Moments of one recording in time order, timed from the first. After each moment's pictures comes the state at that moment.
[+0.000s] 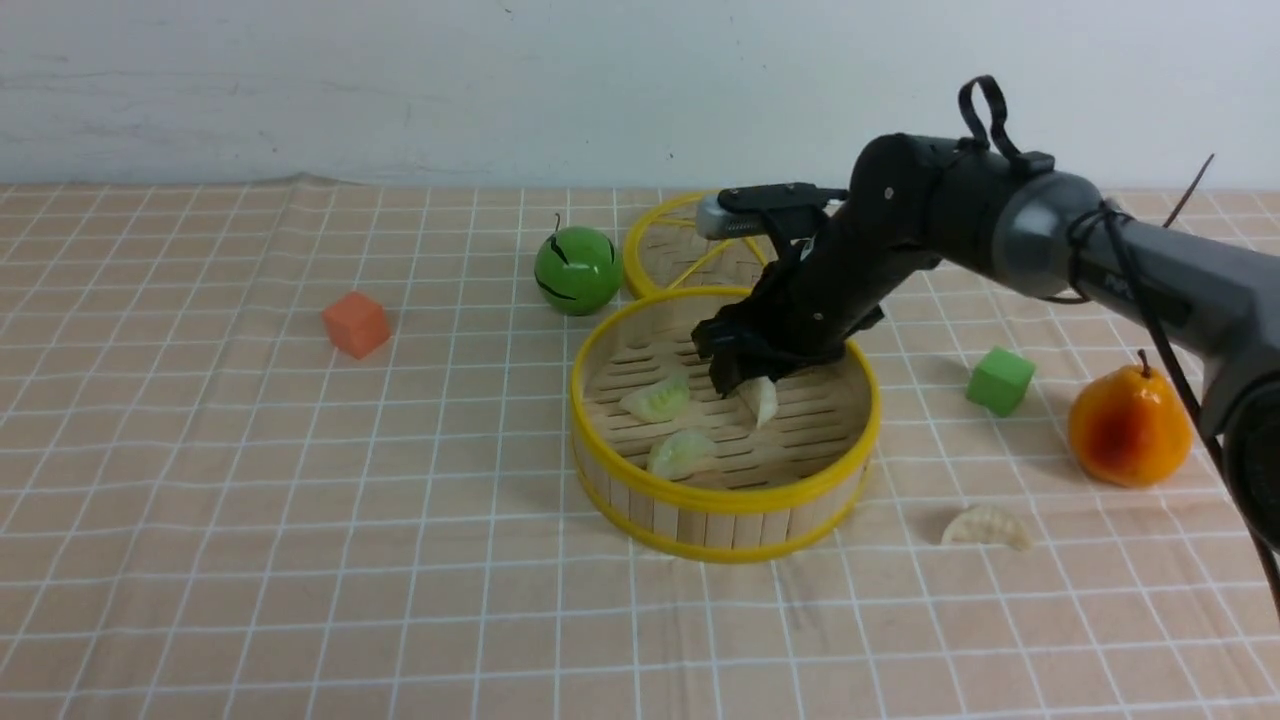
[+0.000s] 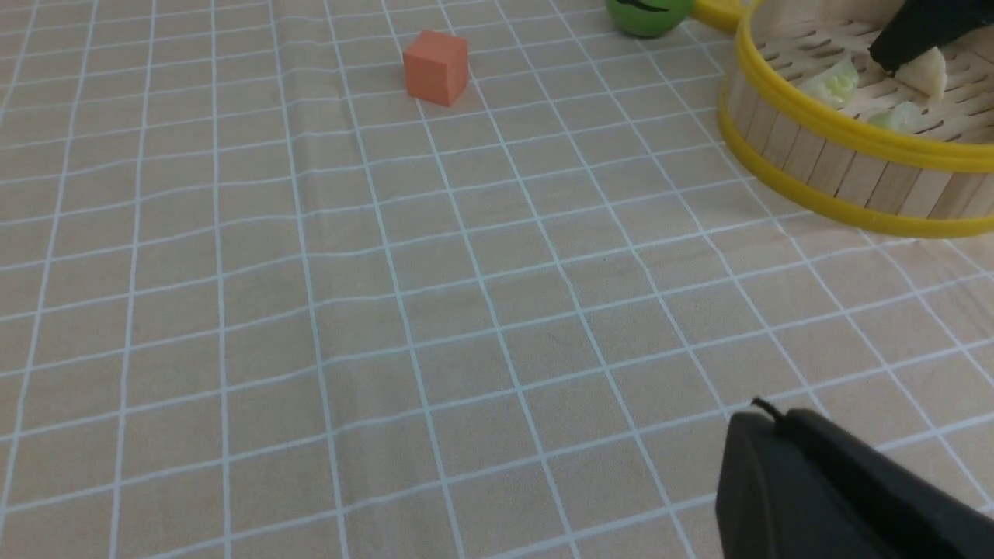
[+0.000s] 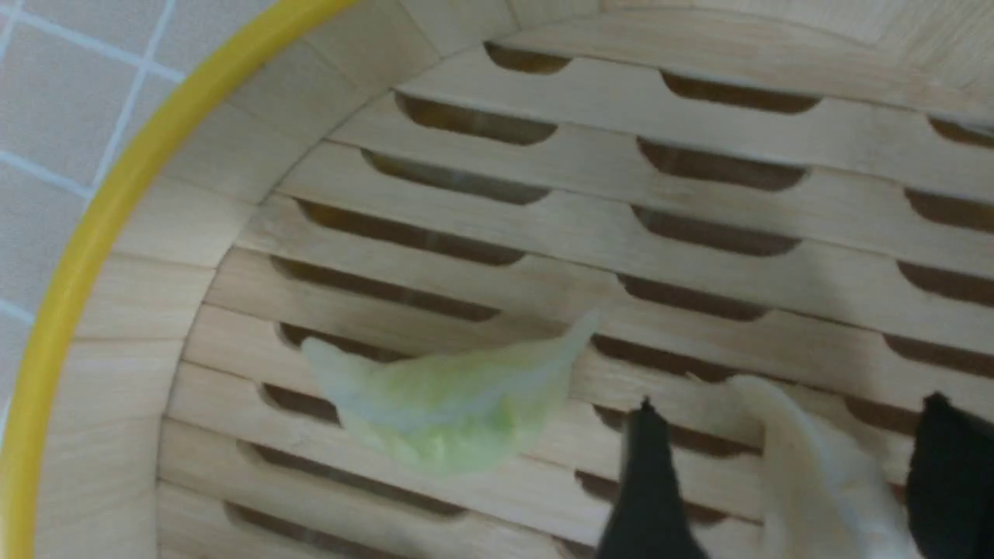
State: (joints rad) right arm 0.35 2.28 -1.96 0.33 0.83 -0.13; left arm -0.60 0.21 -0.37 0.48 0.72 -0.54
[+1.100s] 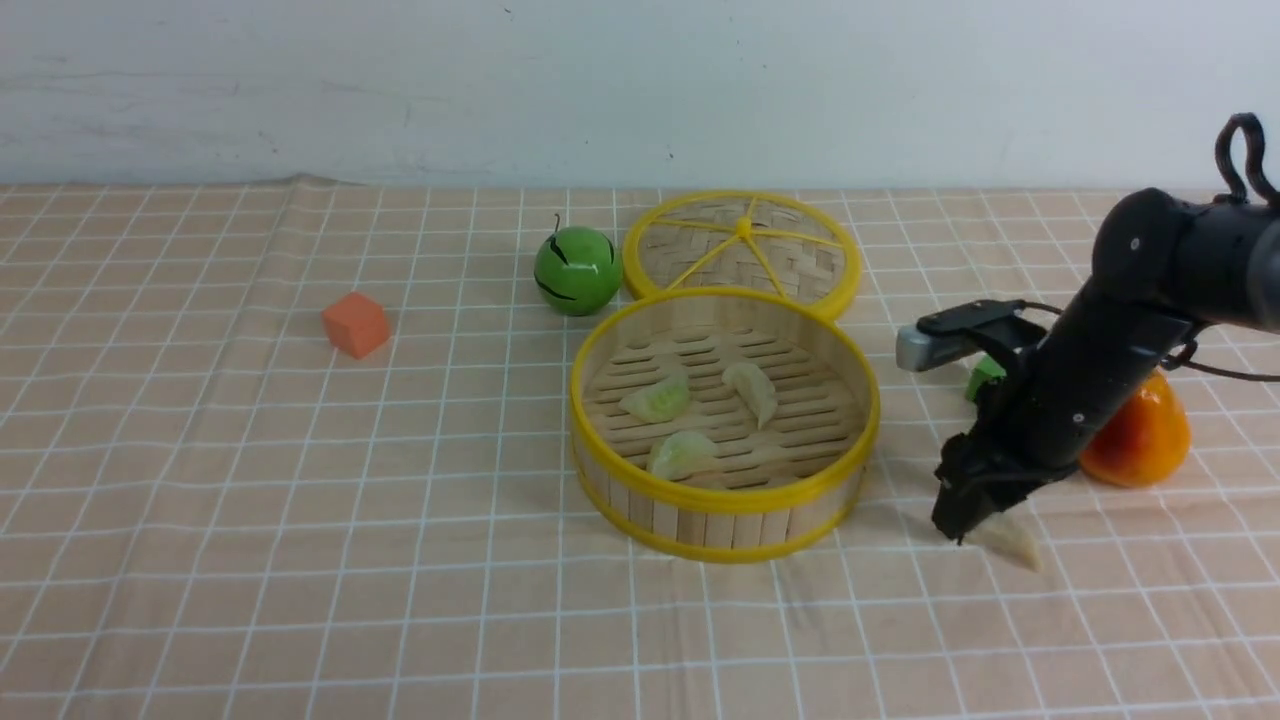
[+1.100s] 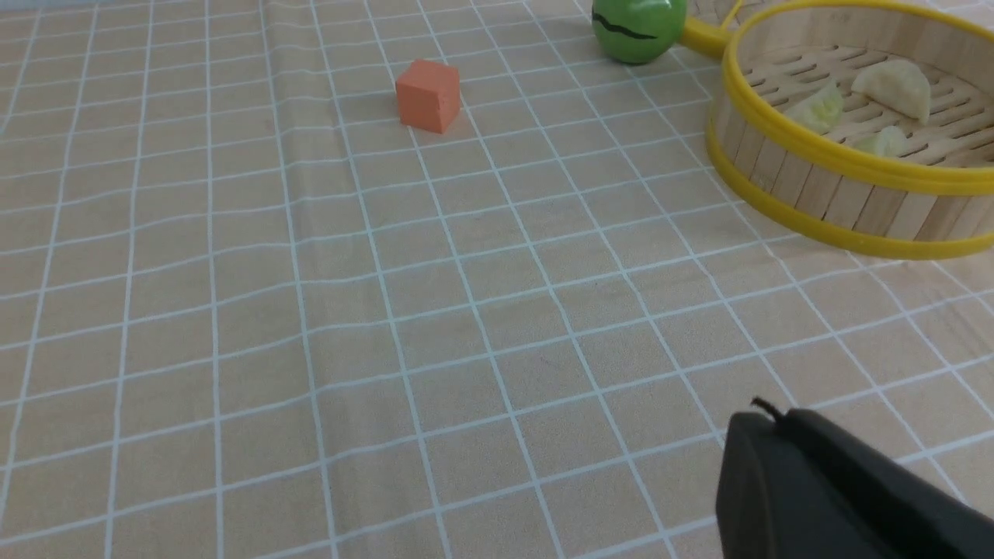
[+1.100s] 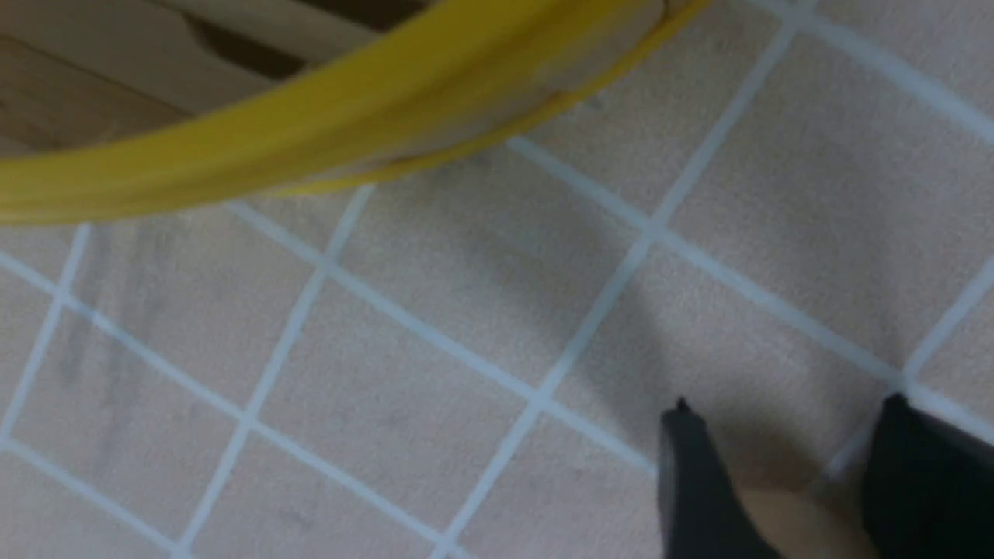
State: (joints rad) right arm 0.09 2.07 -1.49 0.36 0.98 -0.59; left arm -0.60 0.21 -0.37 0.49 0.69 -0.55
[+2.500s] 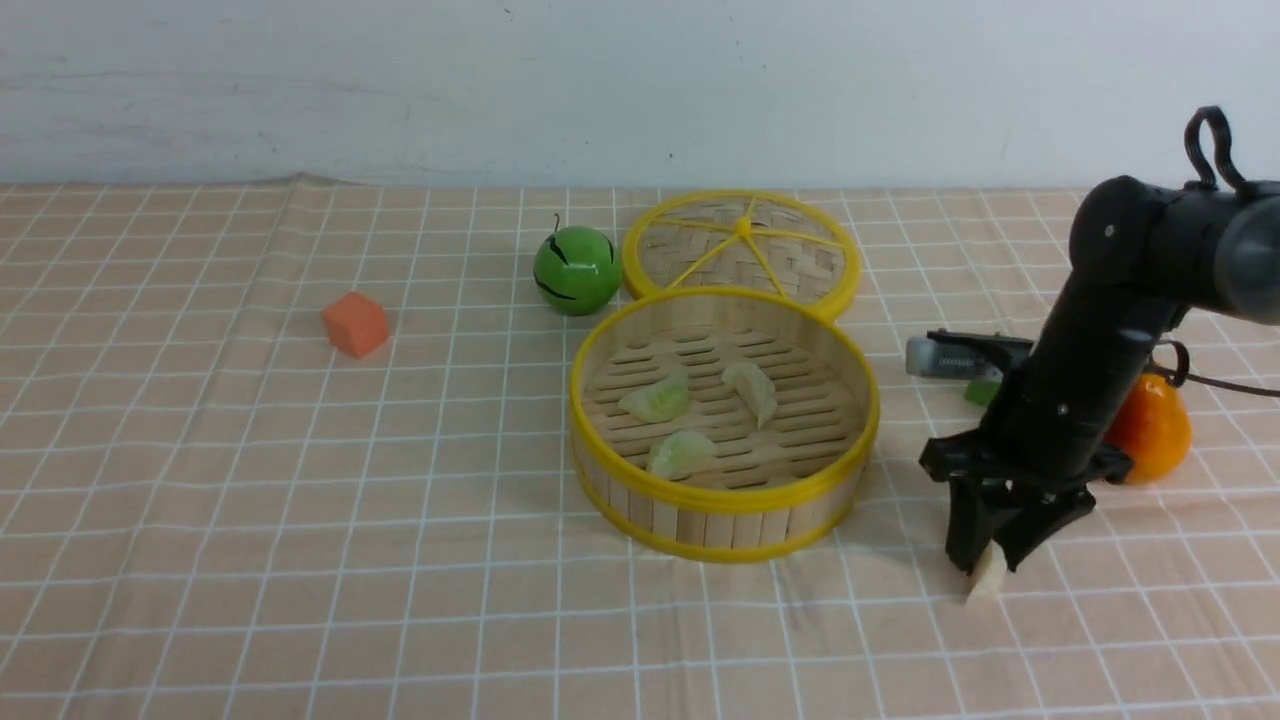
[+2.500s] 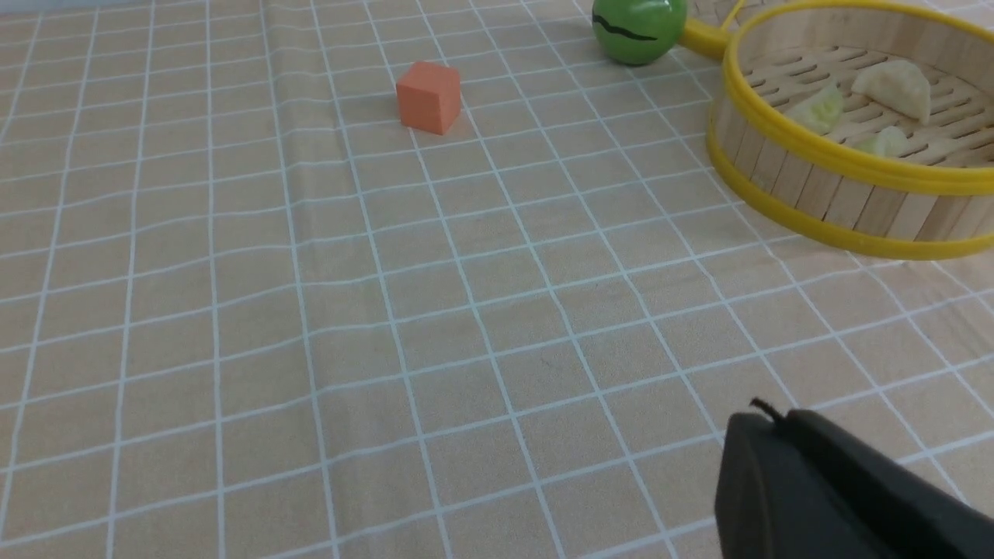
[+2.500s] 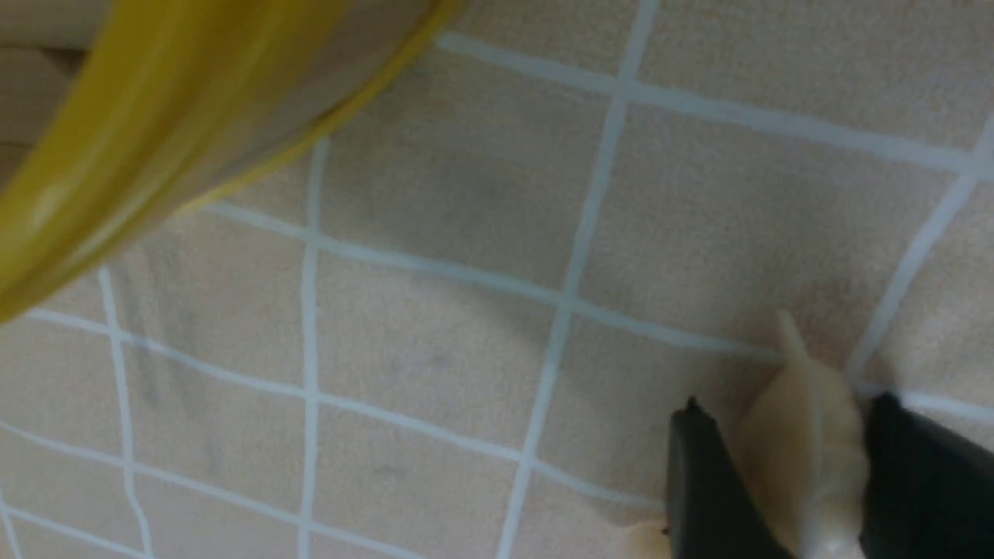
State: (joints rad) right arm 0.10 2.14 -1.59 0.31 1.21 -0.19; left arm -0.60 0.21 -0.37 0.49 0.69 -0.55
